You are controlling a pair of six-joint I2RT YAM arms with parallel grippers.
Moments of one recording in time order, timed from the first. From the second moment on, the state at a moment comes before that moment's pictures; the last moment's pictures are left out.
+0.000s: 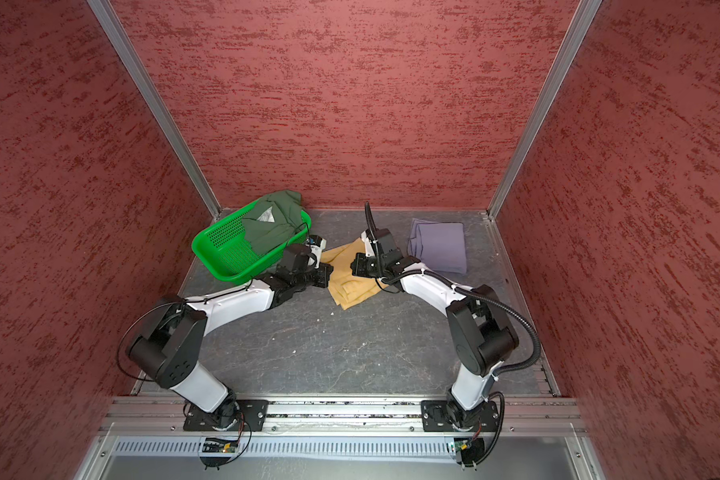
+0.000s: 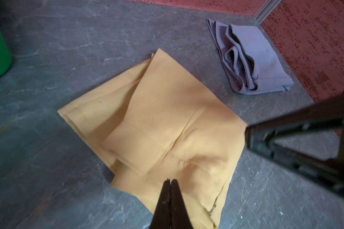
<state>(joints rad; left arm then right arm) -0.53 1.65 0.96 0.07 0.10 -0.35 0.53 1.73 1.16 -0.15 -0.33 0.61</state>
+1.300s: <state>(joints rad) -0.62 1.87 1.11 0.01 0.07 -0.26 0.43 1.73 1.15 -0.15 -0.27 0.56</state>
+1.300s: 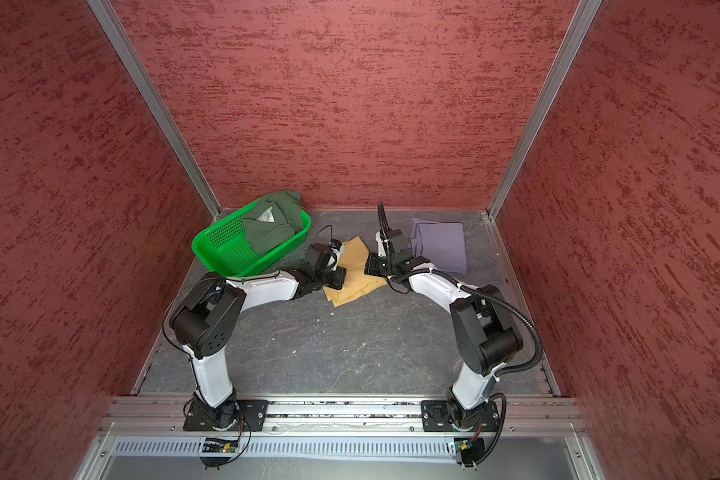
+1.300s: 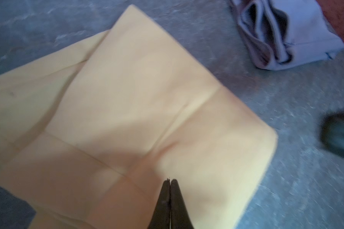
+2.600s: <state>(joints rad) -0.70 1.88 0.93 0.14 0.12 -0.28 0.23 1.79 1.01 -0.06 -0.45 0.45</state>
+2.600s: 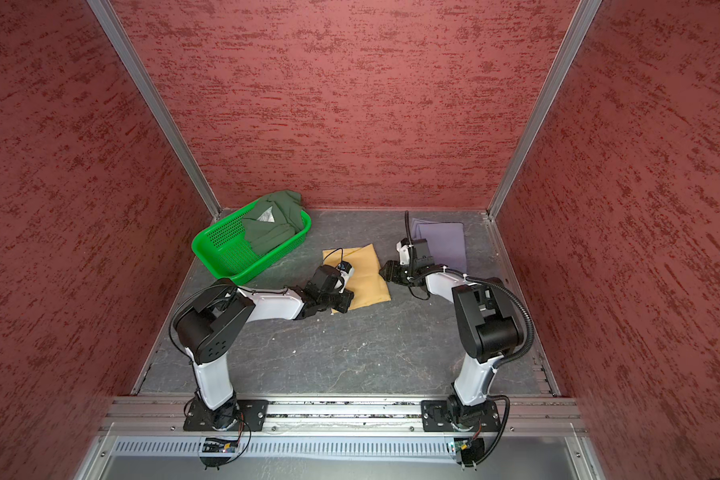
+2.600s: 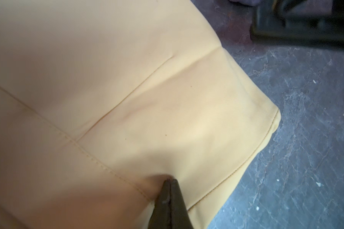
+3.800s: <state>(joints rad) -0.67 1.85 0.87 0.17 0.29 -0.11 0.19 1.97 1.04 0.02 -0.73 0.38</state>
